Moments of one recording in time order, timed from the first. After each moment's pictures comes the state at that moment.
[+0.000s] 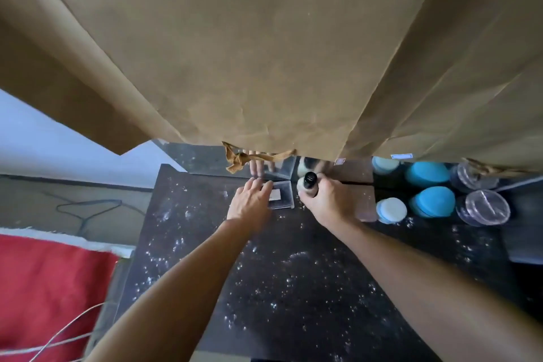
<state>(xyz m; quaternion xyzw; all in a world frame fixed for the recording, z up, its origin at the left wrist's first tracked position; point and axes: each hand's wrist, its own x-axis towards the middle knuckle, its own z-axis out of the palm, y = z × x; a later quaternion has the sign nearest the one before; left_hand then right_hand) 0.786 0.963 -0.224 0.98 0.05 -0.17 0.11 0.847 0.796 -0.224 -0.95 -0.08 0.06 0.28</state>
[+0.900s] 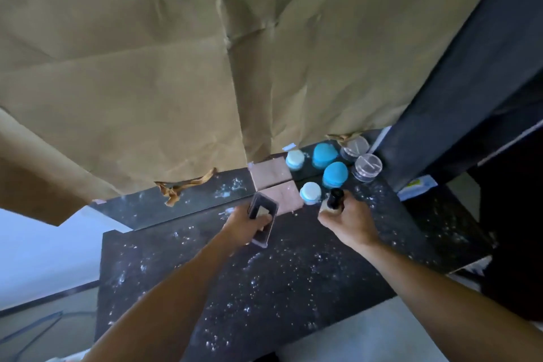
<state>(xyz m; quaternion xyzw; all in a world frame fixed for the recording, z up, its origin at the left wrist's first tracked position) 0.774 0.879 -0.162 0.82 0.12 -0.26 0.49 0.749 0.635 -0.151 -0.93 0.13 0.01 0.34</state>
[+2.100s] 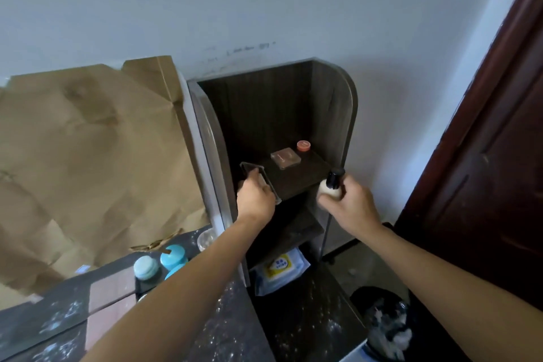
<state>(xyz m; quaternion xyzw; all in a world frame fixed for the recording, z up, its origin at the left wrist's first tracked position) 0.848 0.392 0.044 0.86 0.00 -0.01 0.51 0.794 0.204 0.018 -0.89 0.10 -0.20 0.38</state>
